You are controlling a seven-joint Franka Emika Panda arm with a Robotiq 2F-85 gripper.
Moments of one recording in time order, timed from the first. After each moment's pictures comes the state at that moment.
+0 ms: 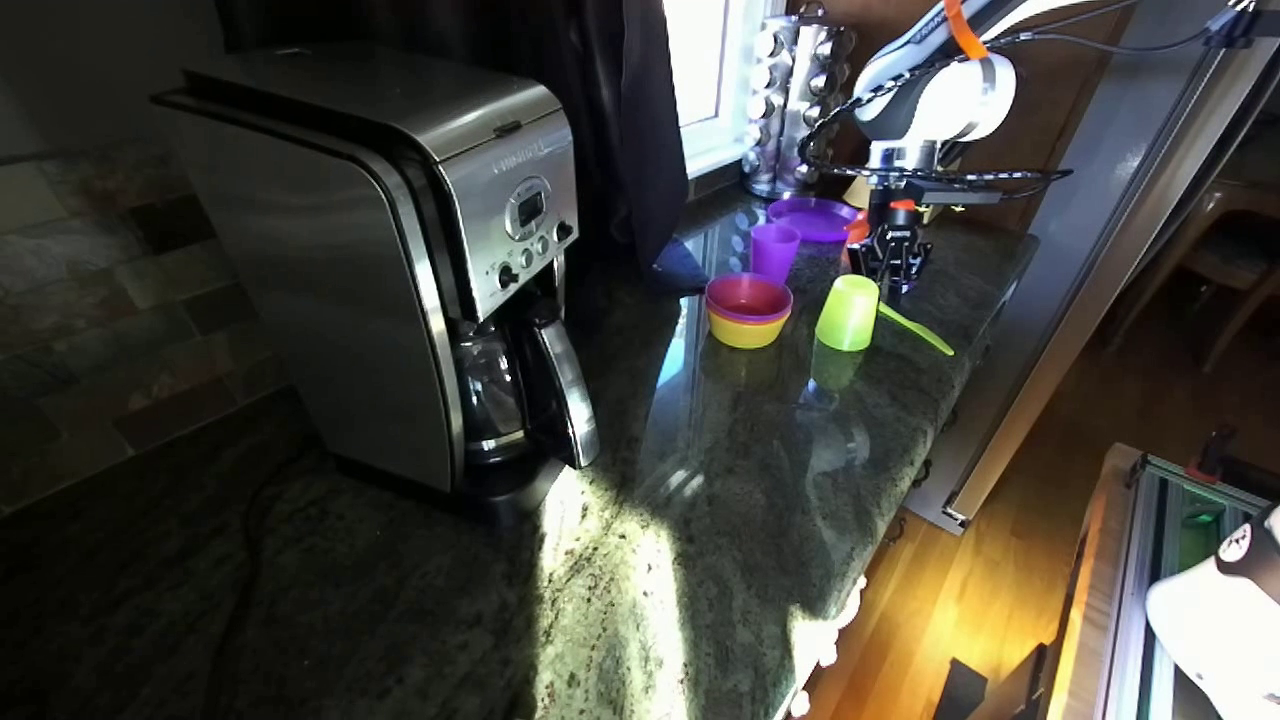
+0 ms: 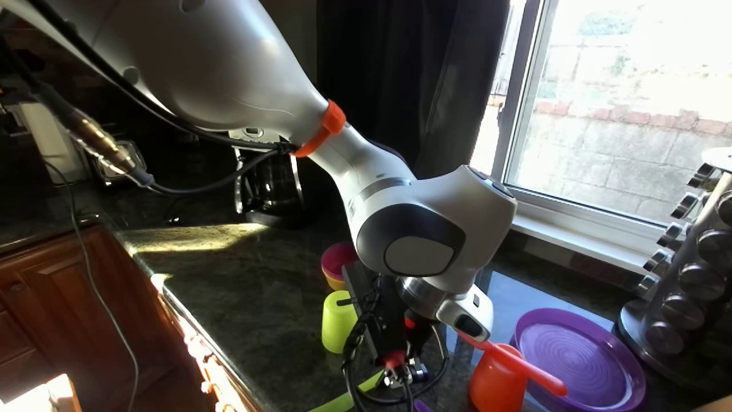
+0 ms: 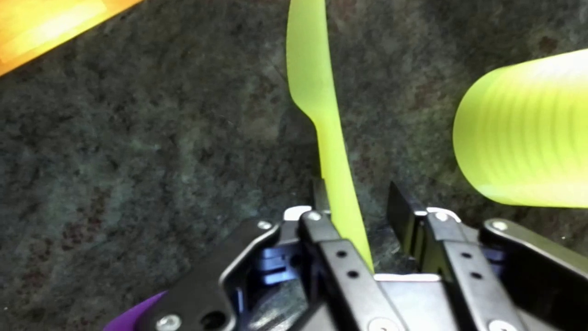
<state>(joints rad) -0.29 0.32 -0.22 -2.08 0.19 2.08 -0.14</state>
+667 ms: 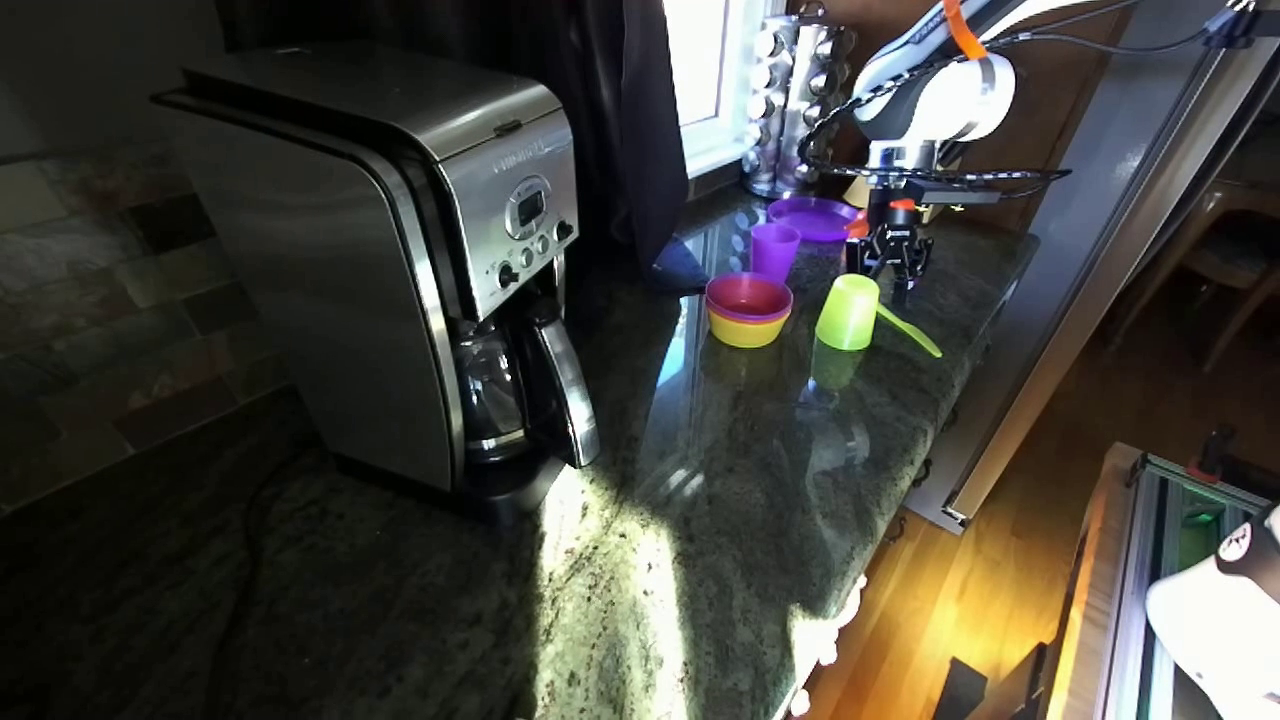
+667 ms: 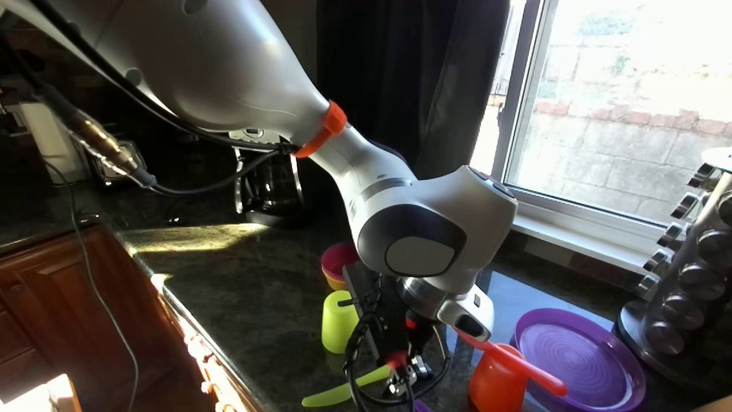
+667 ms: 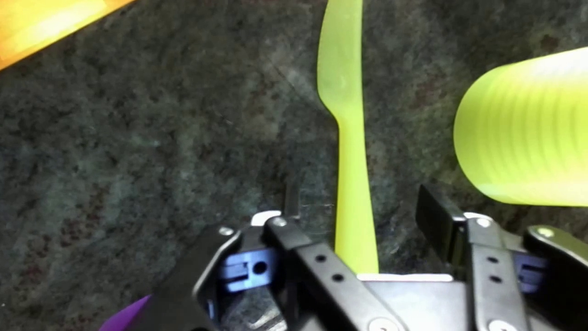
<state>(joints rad) -0.29 0.32 -0.22 -2.08 0.19 2.08 -0.14</state>
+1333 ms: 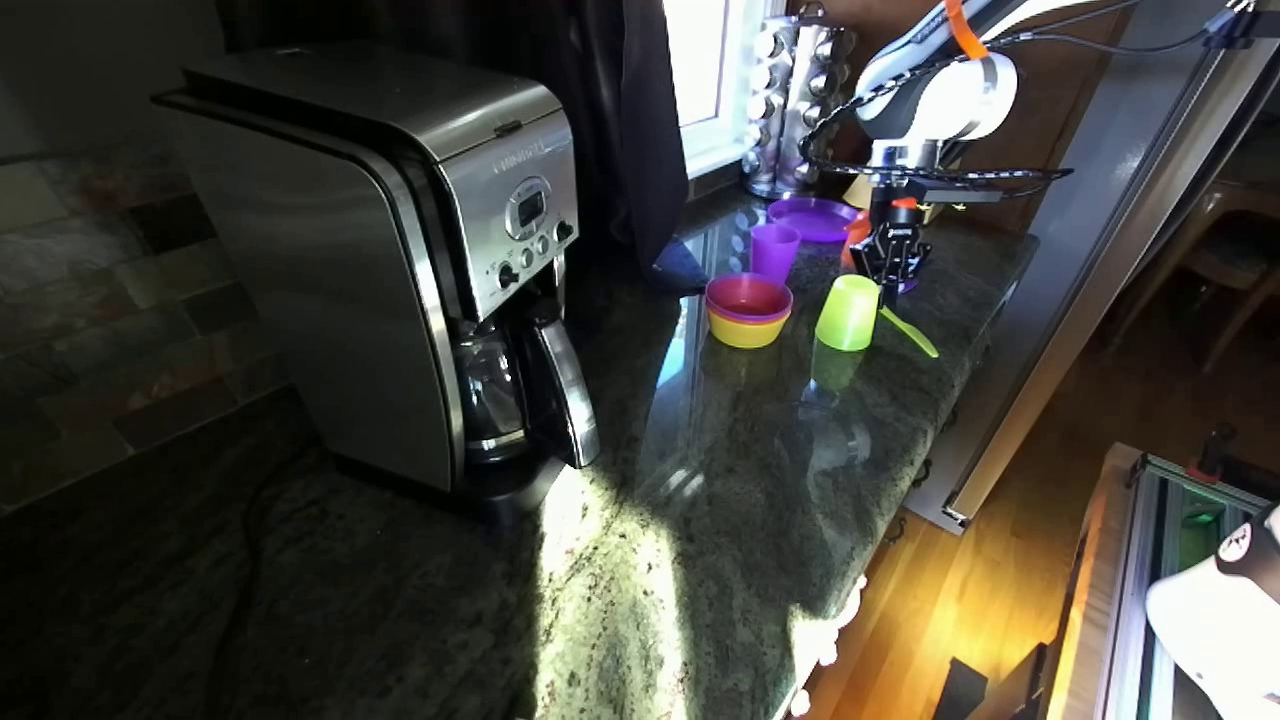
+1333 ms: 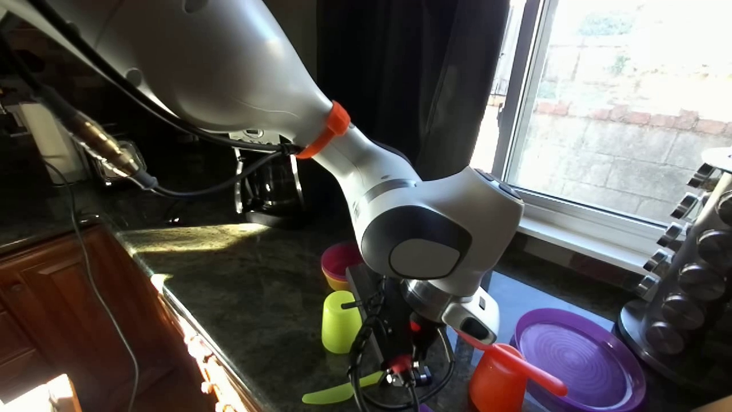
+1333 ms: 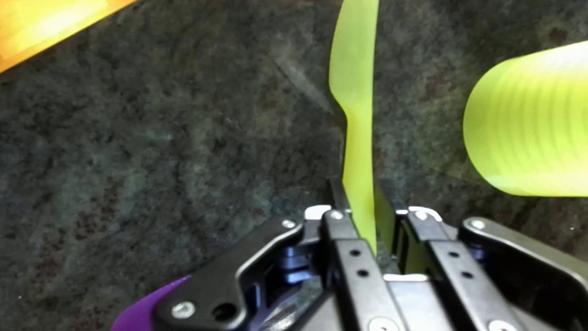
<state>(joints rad) -0.30 0.32 -0.22 -2.07 0.19 2.07 -0.15</state>
